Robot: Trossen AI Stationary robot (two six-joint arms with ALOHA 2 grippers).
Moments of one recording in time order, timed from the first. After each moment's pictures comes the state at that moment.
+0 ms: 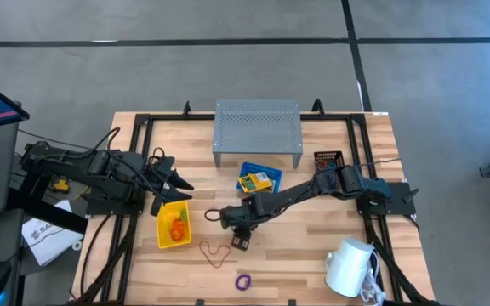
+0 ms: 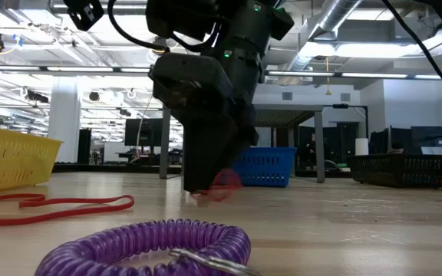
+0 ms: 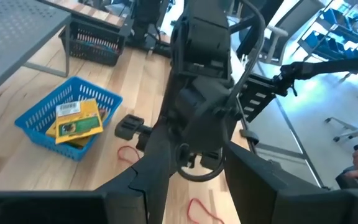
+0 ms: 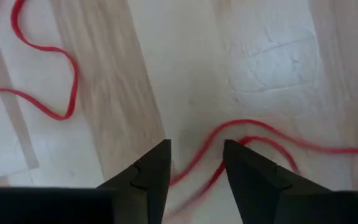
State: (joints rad) left arm -0.21 0.71 0.74 -0.39 -0.06 -0.40; right arm 0.22 2.30 1.74 -0.72 -0.03 0.52
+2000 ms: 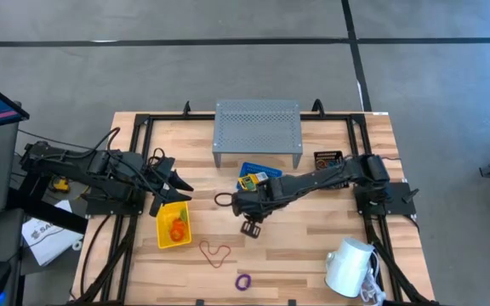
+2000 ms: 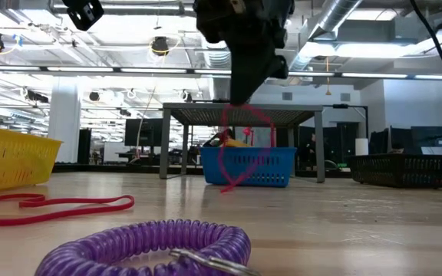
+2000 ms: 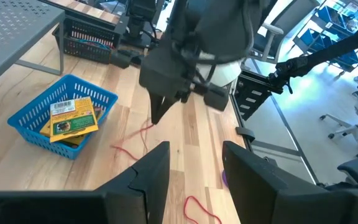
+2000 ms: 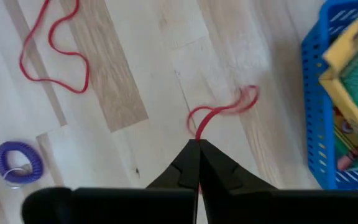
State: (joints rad) left arm -0.21 0.70 0.74 -0.39 -0.04 -0.40; right arm 0.20 2.03 1.74 -0.97 0.05 0.57
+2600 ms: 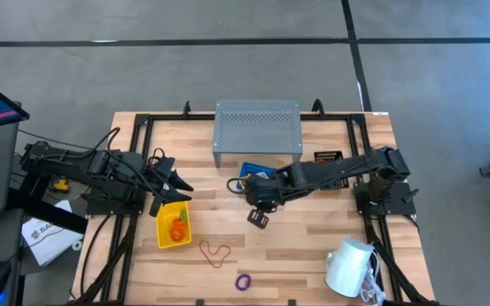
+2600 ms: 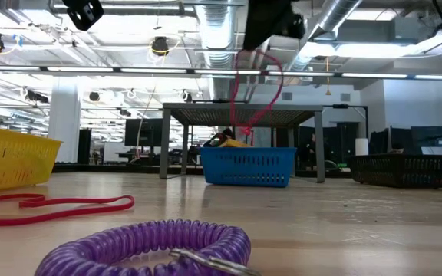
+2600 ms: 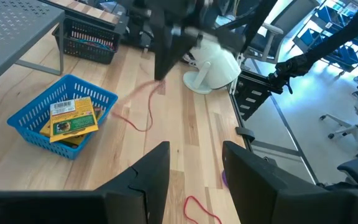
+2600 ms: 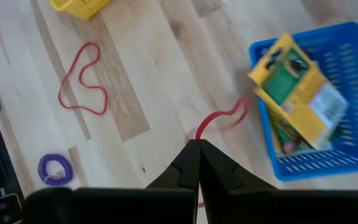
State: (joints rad) left arm -0.21 0.70 0.74 -0.39 -0.04 -0.40; right arm 0.20 1.85 1.74 -1.03 0.14 0.63
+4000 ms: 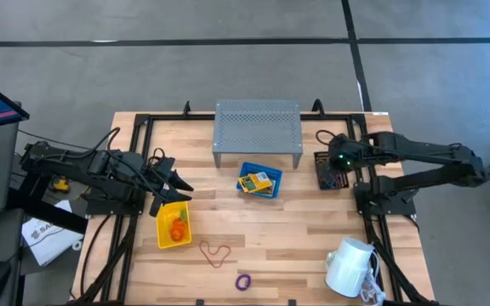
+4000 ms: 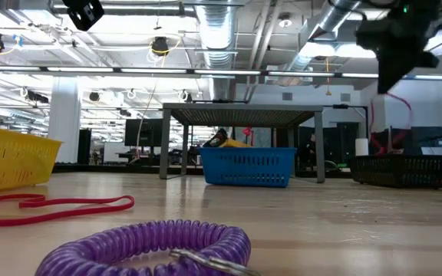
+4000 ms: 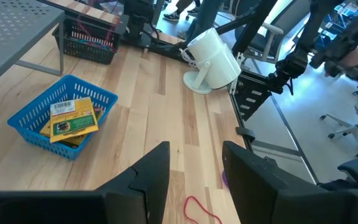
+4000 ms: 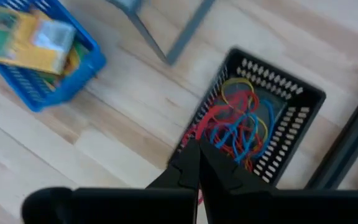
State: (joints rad) left arm -0.21 0.70 0.74 -0.39 -0.04 -0.40; right arm -0.16 0.96 0.95 -1.20 0.24 0.82
